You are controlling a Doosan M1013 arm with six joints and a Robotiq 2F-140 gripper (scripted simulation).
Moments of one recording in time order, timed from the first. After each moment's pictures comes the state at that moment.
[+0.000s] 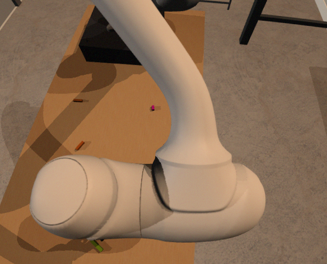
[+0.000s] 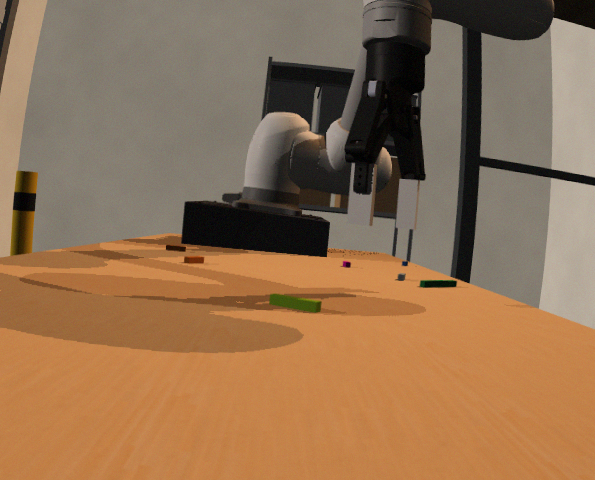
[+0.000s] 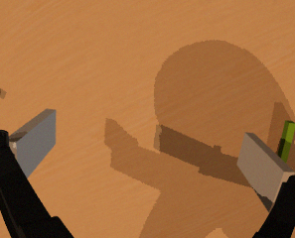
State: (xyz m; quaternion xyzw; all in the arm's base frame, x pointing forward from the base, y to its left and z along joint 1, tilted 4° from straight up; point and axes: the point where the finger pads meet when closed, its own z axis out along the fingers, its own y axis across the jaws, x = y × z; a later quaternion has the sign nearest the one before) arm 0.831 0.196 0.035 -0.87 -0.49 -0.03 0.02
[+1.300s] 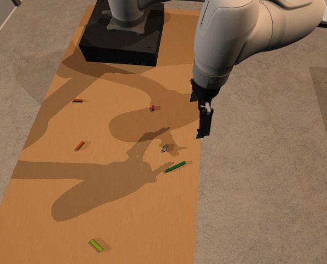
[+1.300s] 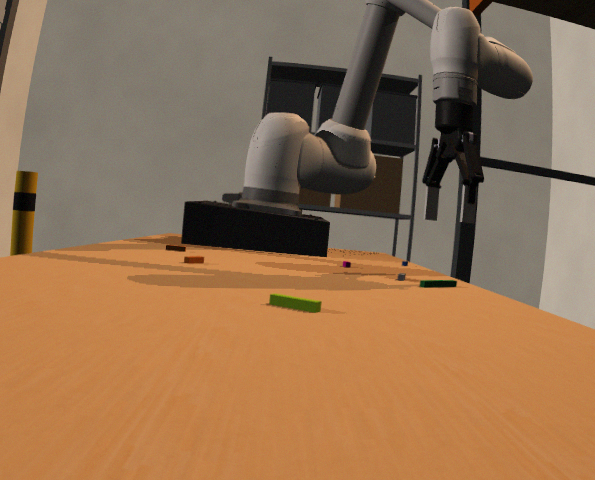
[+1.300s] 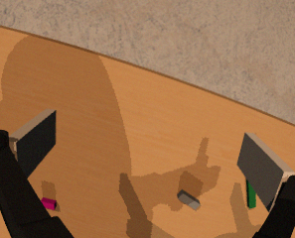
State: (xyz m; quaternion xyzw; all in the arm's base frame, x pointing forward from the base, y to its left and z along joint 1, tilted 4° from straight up) arm 0.499 0.365 0.055 -0.62 -0.79 -0.03 0.00
